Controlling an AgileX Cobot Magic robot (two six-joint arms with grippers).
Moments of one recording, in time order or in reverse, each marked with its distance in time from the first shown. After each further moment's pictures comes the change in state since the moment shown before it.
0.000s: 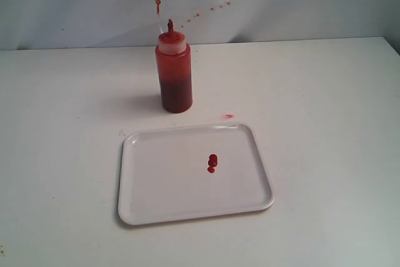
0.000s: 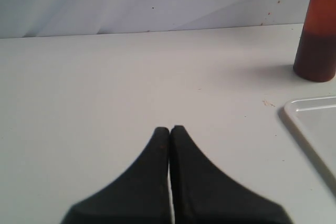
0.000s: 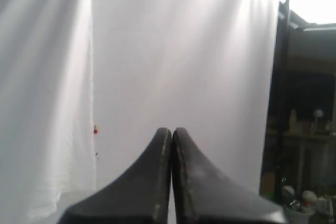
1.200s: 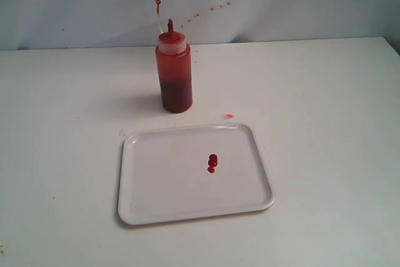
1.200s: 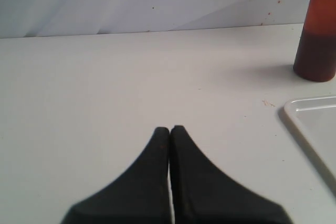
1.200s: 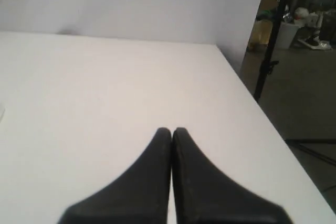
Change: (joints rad) left arm 0.000 0.000 0.000 0.000 0.000 0.000; right arm 0.009 -0.184 0.505 -1.685 0.253 1.670
